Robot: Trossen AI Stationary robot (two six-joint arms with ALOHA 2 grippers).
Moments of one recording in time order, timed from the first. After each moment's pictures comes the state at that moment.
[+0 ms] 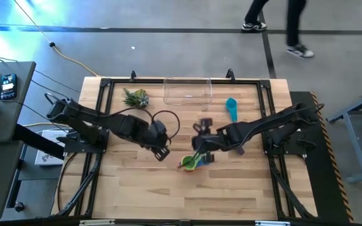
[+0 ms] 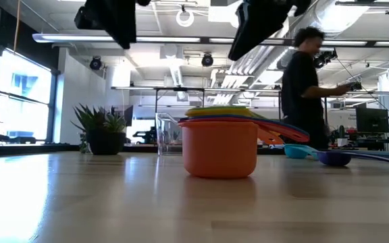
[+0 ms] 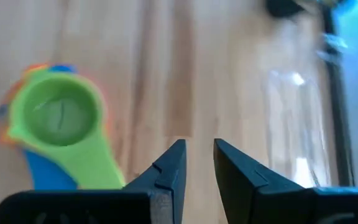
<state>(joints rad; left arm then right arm) -0.24 1.55 1.40 -1.06 -0.20 -0.96 0.26 1.64 1.37 -0.78 0.44 0.02</state>
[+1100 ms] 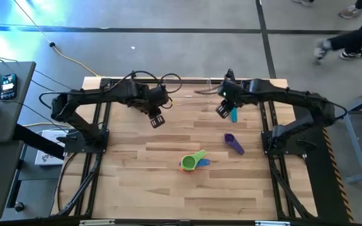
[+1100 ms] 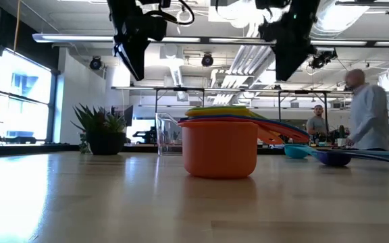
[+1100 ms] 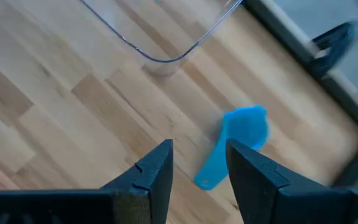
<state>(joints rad) 0.23 1.55 1.40 -1.10 -0.17 -0.21 -0.34 1.37 1.26 -1.09 0.25 0.38</state>
